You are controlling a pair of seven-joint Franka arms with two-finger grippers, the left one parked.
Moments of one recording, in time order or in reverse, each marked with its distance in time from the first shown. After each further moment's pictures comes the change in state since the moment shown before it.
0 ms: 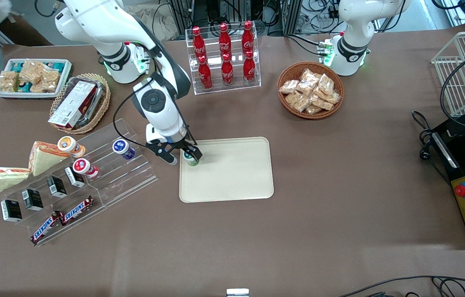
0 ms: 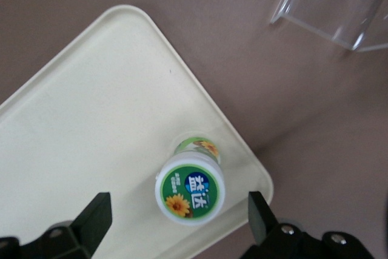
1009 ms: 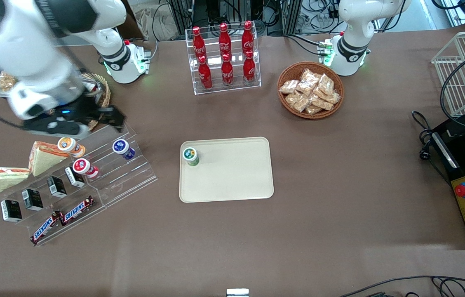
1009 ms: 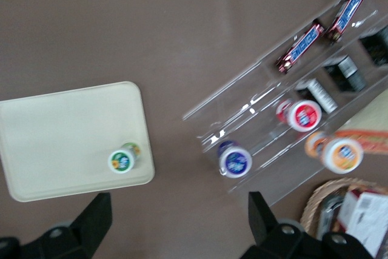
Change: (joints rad) arm -0.493 -0.249 0.153 0.532 -0.046 -0.817 -0.814
